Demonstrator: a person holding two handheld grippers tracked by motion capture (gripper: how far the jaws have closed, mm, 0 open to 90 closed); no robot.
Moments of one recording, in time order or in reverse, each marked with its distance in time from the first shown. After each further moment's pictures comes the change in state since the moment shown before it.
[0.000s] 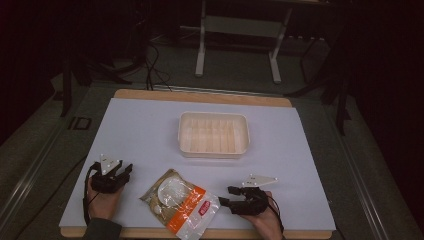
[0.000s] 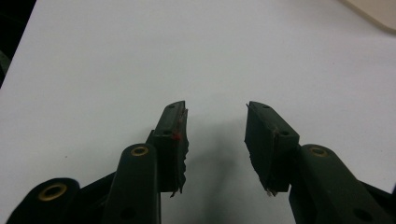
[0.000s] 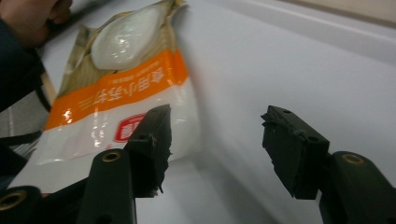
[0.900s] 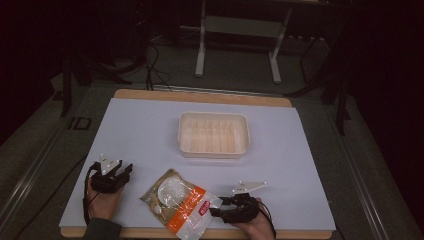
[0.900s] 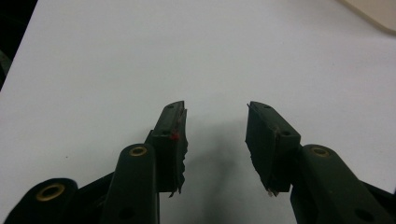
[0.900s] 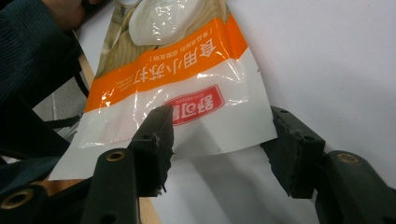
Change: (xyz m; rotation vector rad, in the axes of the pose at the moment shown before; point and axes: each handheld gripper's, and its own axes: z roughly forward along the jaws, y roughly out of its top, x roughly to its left) left arm 0.000 0.000 0.000 -0.002 0.001 0.000; right arm 0.016 -0.010 0.019 0.063 0.120 0.031
